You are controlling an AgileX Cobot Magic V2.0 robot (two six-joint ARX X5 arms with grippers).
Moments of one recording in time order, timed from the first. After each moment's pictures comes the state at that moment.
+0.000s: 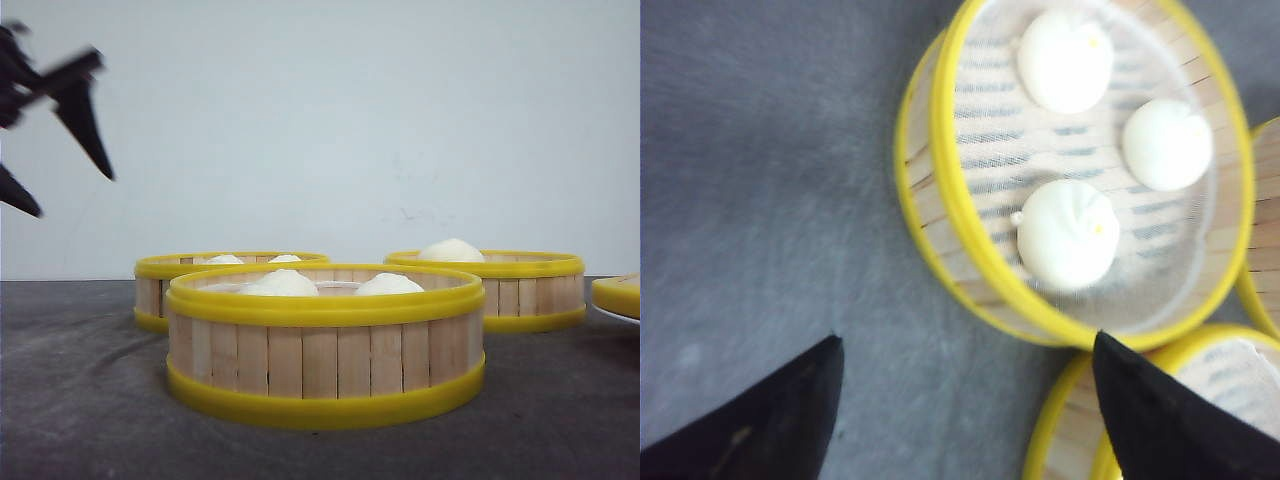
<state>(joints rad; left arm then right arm) -0.09 1.55 1.25 -0.63 0.28 -0.40 0.13 0.00 0.01 -0.07 -0.03 0.34</state>
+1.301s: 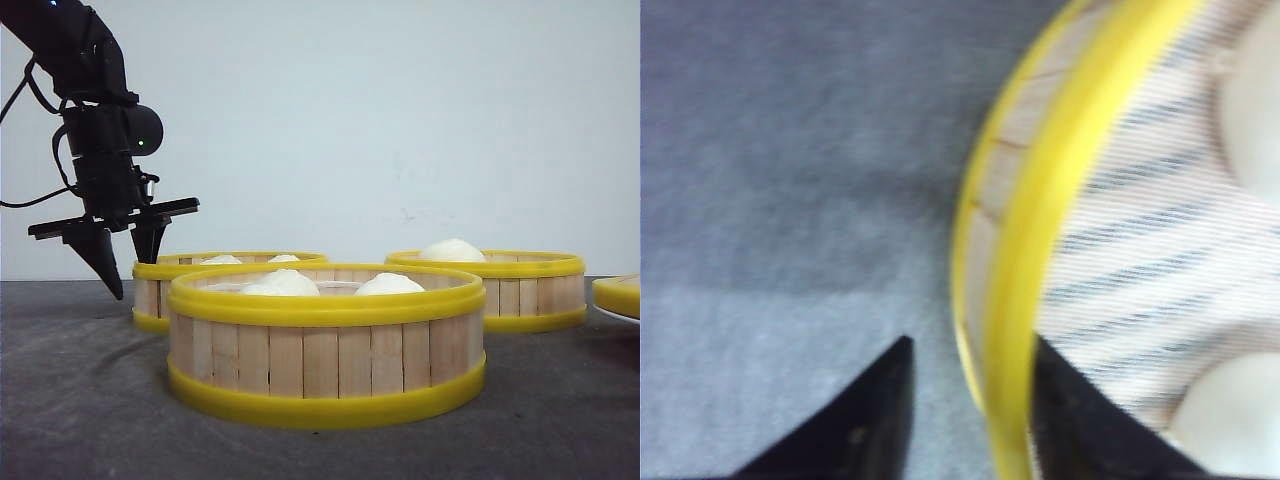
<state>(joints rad) -0.15 2.24 1.98 -1.07 0.12 -0.26 0.13 0.00 0.01 -0.09 -0.08 0.45</state>
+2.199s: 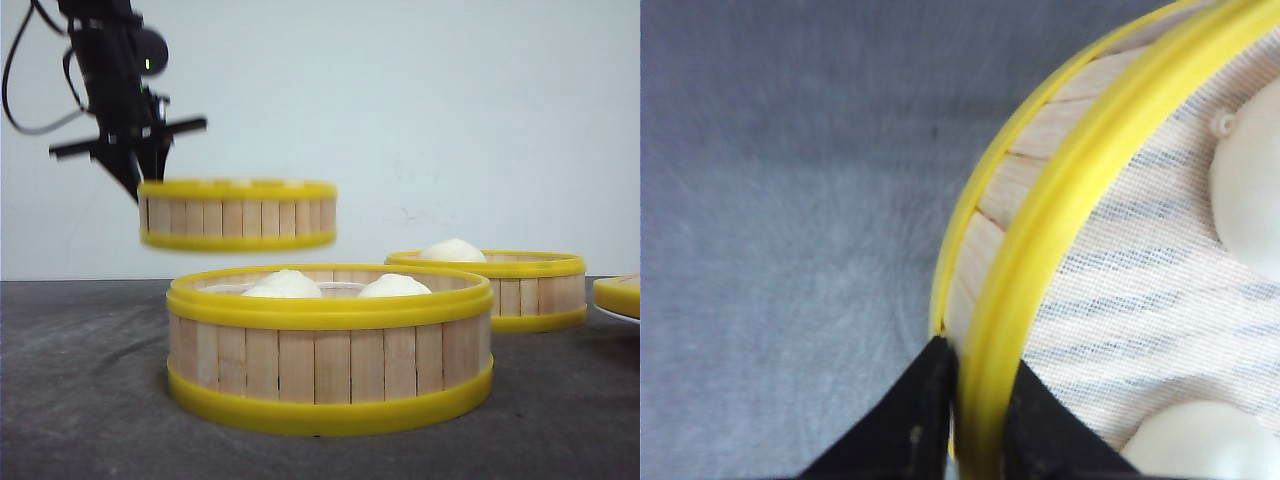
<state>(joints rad) -0.16 2.26 2.42 -1.33 0.14 -0.21 0.13 0.00 0.01 -0.11 -0.08 0.45</state>
